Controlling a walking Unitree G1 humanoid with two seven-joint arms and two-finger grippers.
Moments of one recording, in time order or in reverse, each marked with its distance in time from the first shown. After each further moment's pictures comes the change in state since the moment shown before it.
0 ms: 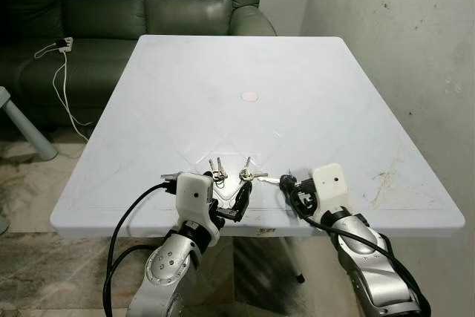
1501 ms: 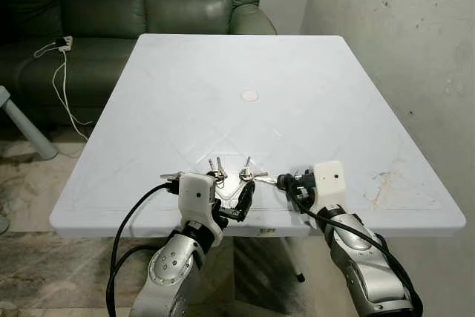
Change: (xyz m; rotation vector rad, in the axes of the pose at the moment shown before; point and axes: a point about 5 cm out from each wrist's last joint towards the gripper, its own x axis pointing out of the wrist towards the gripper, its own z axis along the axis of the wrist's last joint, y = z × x) left arm 0.001 -0.005 0.000 -0.020 0.000 -0.005; right arm 0.003 0.004 0.003 0.116 0.009 -0.025
